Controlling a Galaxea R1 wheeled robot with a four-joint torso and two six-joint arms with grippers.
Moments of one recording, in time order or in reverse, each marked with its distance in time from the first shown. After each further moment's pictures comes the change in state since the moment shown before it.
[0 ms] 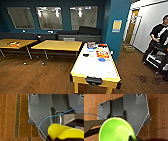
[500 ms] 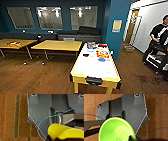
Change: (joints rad) left arm 0.000 0.005 0.000 0.000 0.000 0.000; right arm 0.000 -0.006 -0.005 -0.001 -0.003 0.000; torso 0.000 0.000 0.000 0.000
